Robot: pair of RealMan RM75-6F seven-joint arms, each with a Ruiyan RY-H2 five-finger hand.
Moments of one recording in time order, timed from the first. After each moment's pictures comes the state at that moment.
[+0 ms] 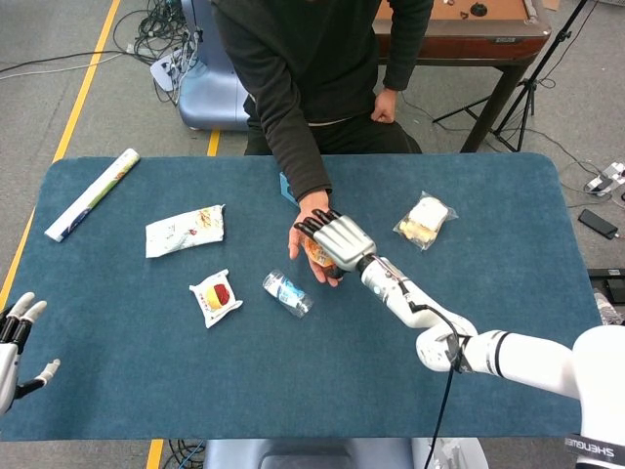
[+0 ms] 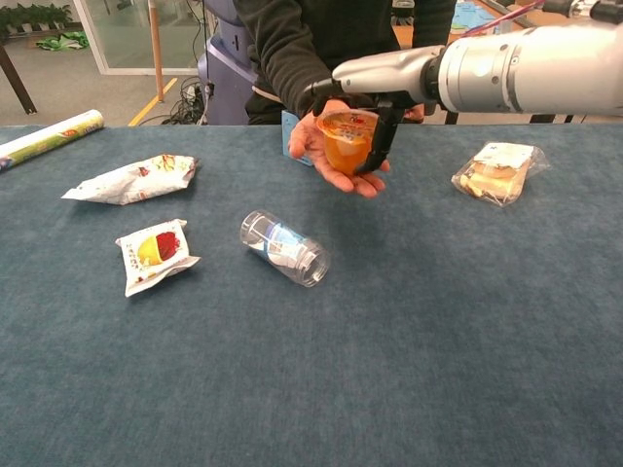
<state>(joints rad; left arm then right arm) -0.03 -1.08 -0.04 -1.64 1.51 1.57 0.09 1.09 -1.42 0.25 -1.45 -0.91 0.63 -0.41</state>
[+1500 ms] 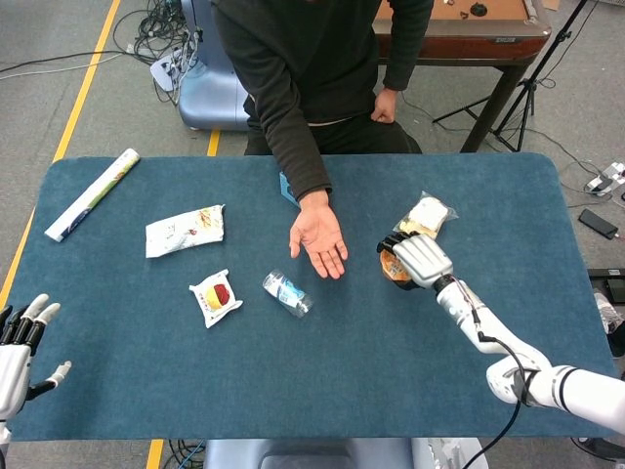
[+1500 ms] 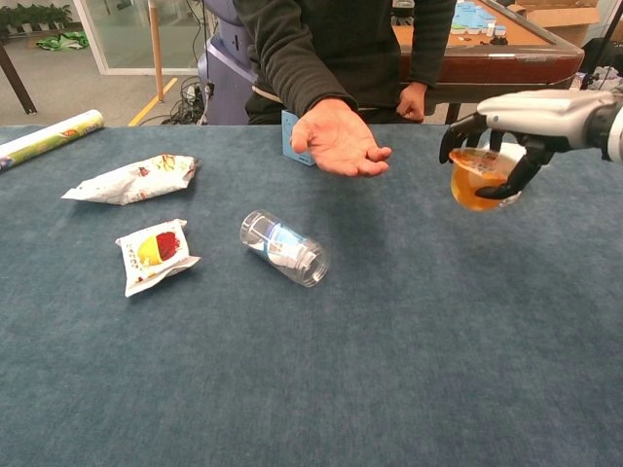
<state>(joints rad) -0.03 -1.10 -0.03 -1.65 1.54 1.57 0.10 0.81 -1.35 0.08 -1.38 -1.23 0.81 -0.10</state>
